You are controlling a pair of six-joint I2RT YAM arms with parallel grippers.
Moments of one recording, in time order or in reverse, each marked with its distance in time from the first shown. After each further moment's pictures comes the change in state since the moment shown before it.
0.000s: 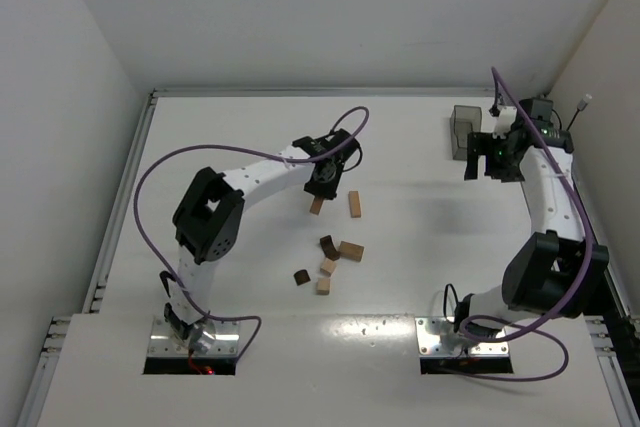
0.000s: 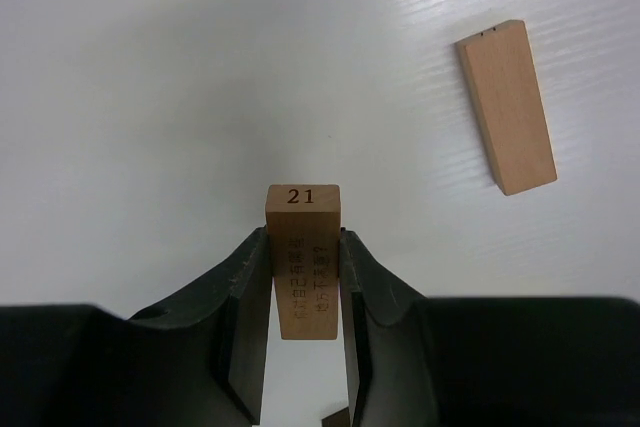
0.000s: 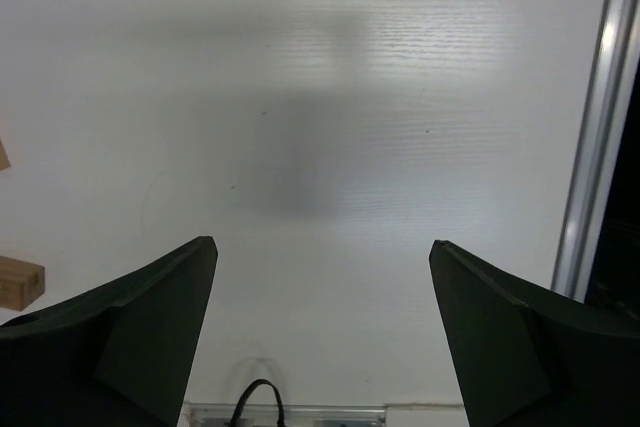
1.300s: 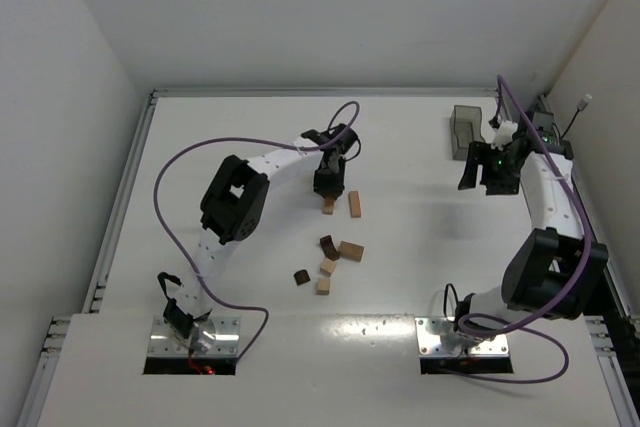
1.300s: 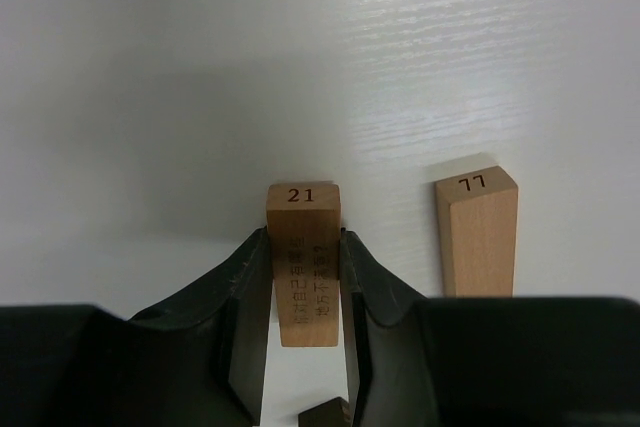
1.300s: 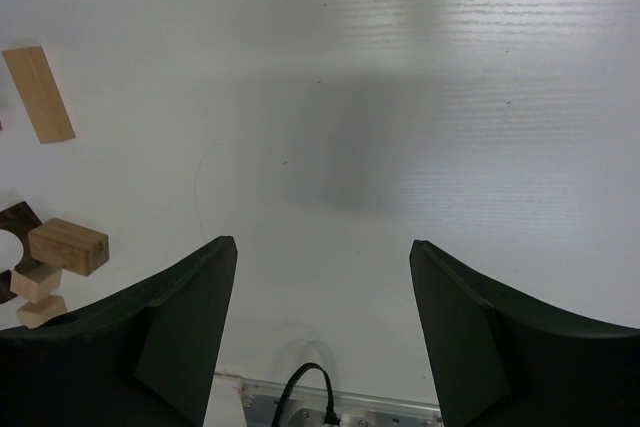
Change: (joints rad) left arm 0.084 0.275 0.210 -0.012 0.182 -0.164; right arm -0.049 -0.004 -0.086 -0.002 -0.168 0.065
